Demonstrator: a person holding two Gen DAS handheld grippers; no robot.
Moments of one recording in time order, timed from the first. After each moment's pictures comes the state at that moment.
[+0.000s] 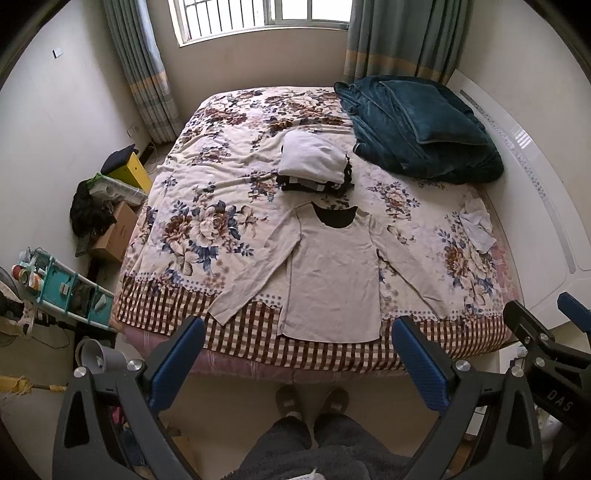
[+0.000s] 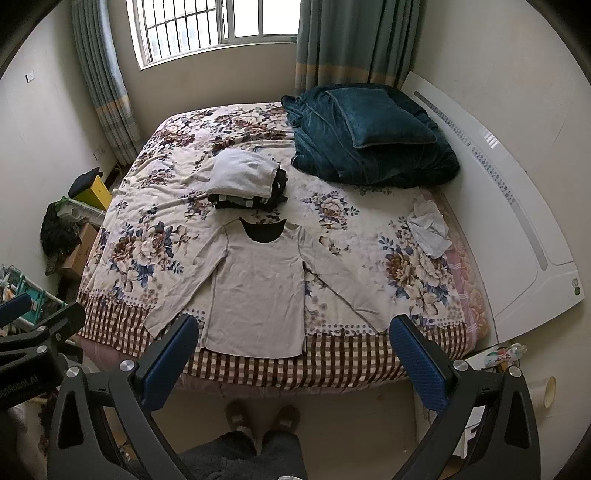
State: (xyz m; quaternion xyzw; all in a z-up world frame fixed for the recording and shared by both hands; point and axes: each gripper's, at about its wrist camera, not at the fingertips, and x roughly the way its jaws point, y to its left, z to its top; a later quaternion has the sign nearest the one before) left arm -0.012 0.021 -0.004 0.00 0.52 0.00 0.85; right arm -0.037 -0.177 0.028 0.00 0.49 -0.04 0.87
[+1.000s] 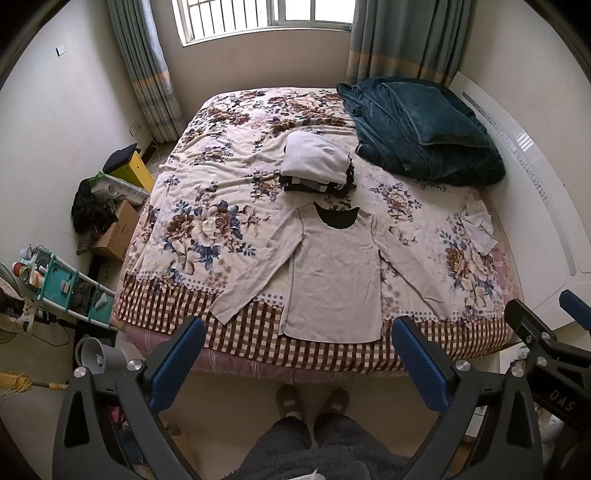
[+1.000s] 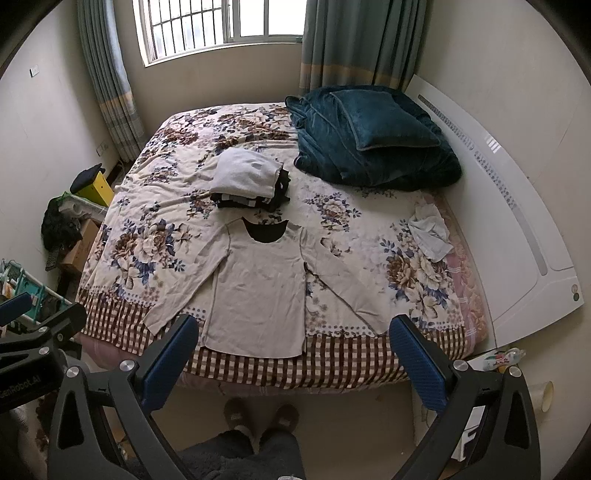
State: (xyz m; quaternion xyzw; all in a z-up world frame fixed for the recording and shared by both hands) left arm -0.015 0.027 -0.007 0.00 0.53 0.00 0.85; right arm -0.039 -0.167 0.025 -0.01 0.50 -0.04 0.87
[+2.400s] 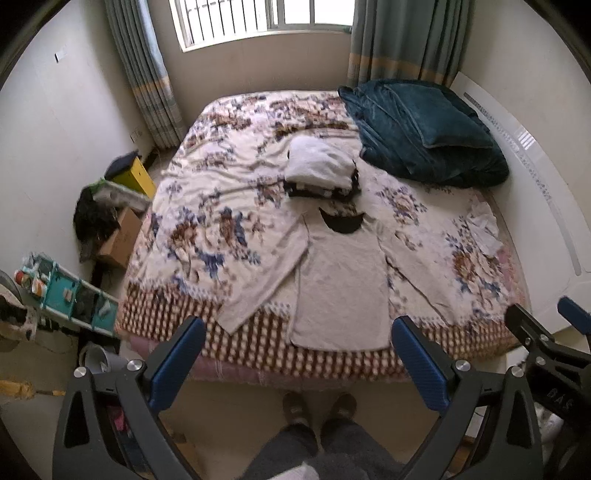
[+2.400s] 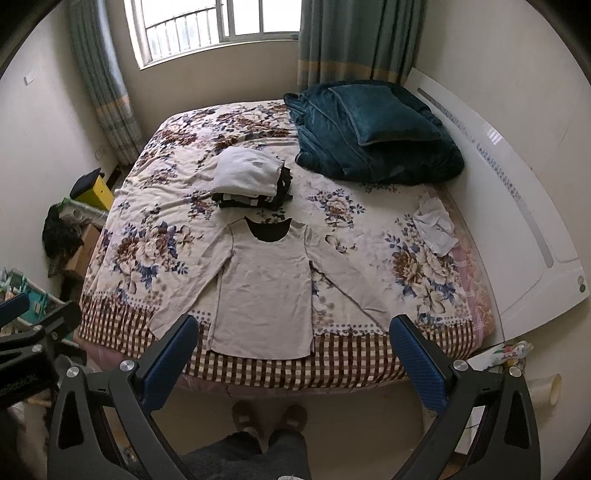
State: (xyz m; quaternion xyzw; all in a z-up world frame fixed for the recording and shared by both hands) left arm -0.002 0.027 -0.004 0.01 0.51 0.01 0.86; right arm -0.036 -0.160 0.019 0.01 0.50 -0.04 0.87
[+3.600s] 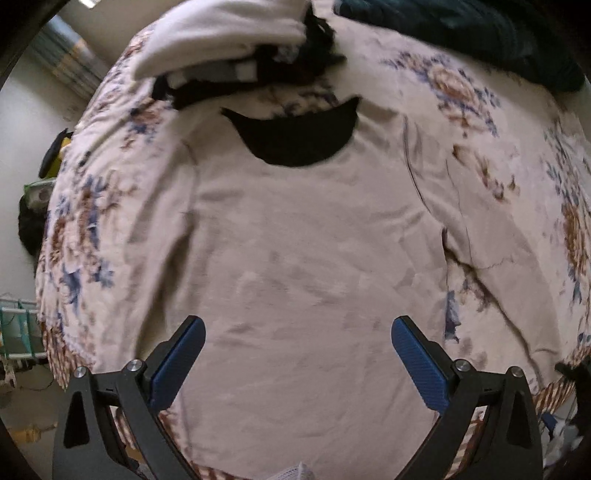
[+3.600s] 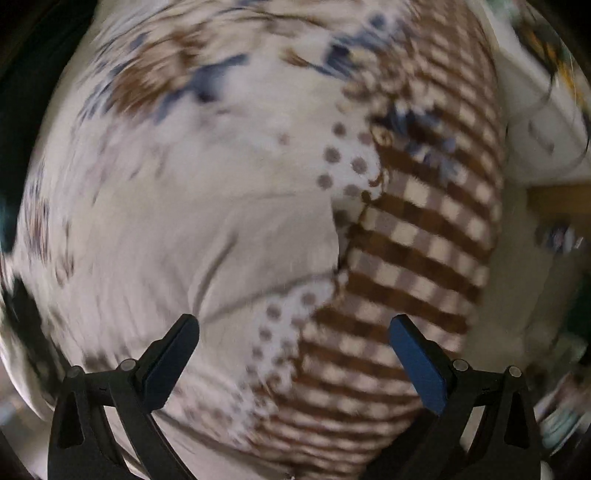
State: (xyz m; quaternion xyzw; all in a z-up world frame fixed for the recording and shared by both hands) left arm 0.289 -0.141 -0.467 0.09 0.65 0.00 0.75; right arm 0.078 -0.541 -0.599 0.51 0.56 -0.37 0.54
